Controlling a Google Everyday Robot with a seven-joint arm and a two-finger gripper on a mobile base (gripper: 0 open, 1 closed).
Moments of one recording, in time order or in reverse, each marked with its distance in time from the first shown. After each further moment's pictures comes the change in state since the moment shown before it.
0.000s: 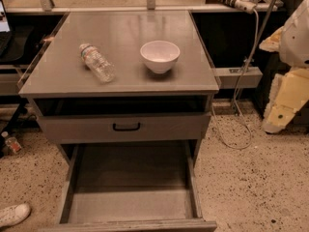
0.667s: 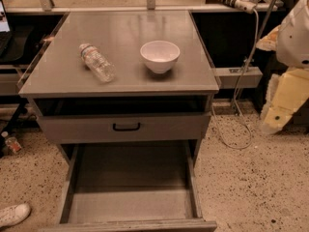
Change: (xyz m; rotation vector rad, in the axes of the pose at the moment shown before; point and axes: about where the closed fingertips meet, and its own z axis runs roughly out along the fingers) arm -0.012 0.008 -0.005 0.003 -0.008 -0.016
